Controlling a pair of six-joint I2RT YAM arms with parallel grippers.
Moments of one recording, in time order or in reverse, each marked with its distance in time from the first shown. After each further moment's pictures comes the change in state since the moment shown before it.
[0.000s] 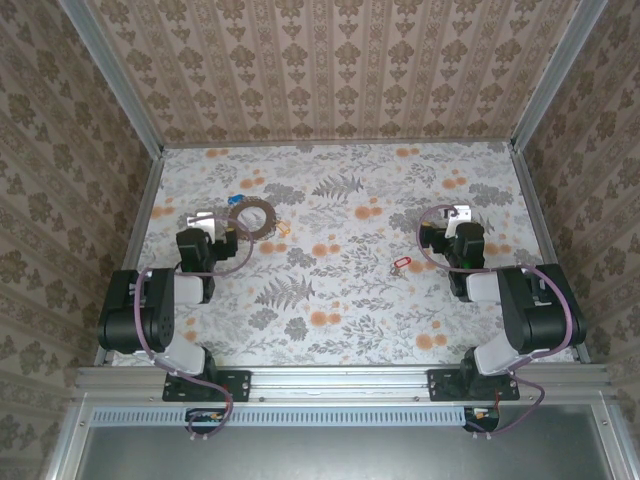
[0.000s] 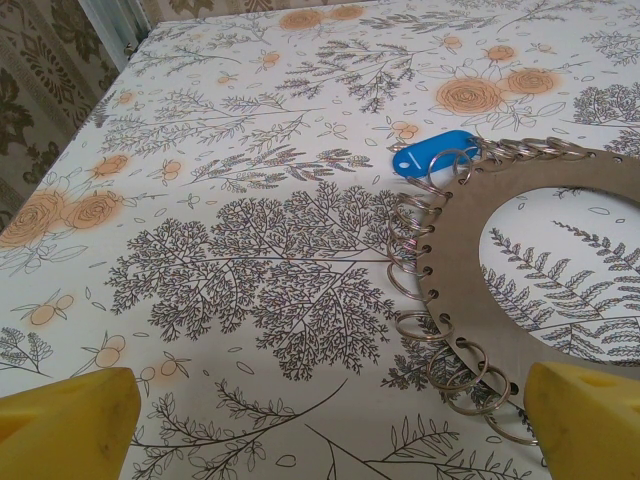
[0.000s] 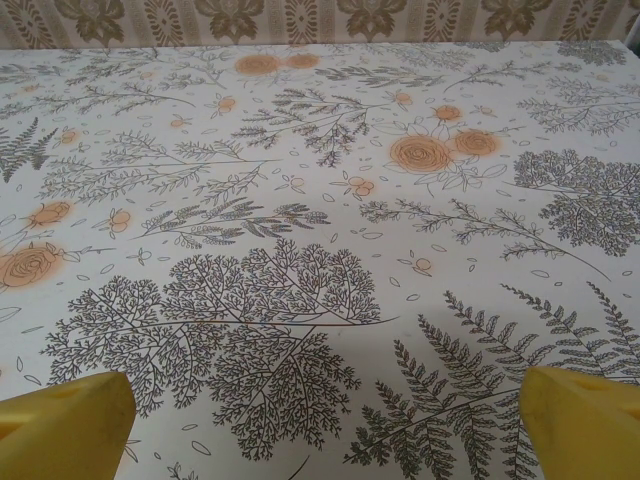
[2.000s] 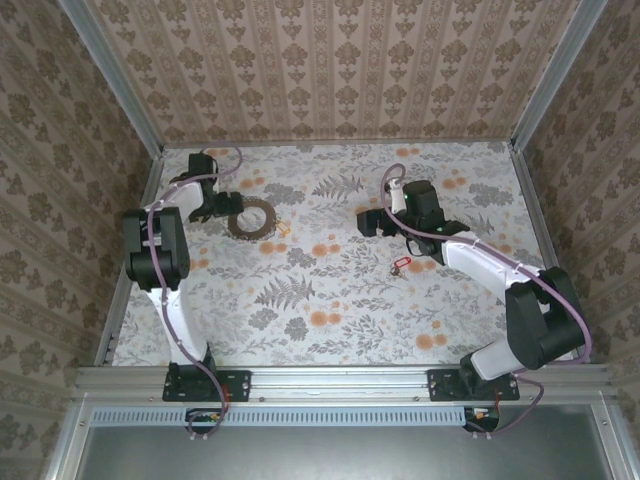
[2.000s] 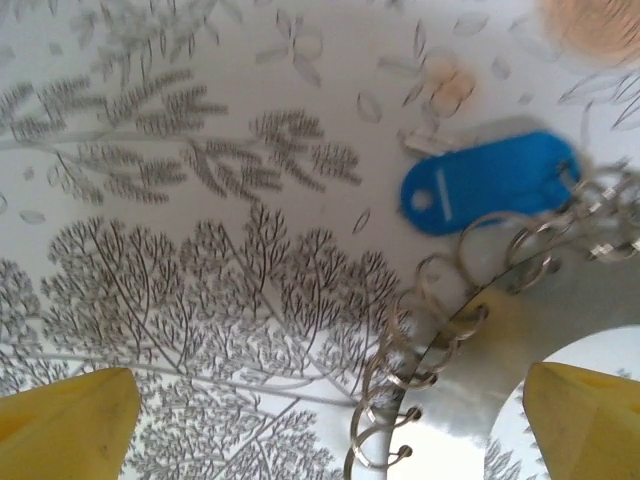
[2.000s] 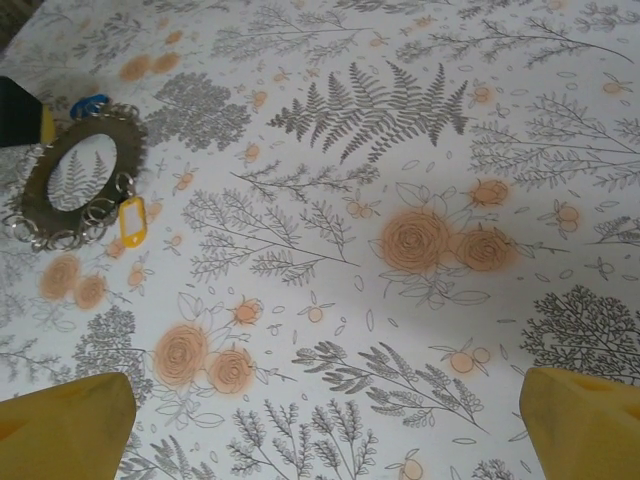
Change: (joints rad) left arm 0.008 0.504 1.084 -1.307 0.084 -0.215; right arm 0.341 -0.061 0.524 -0.823 -0.234 0.185
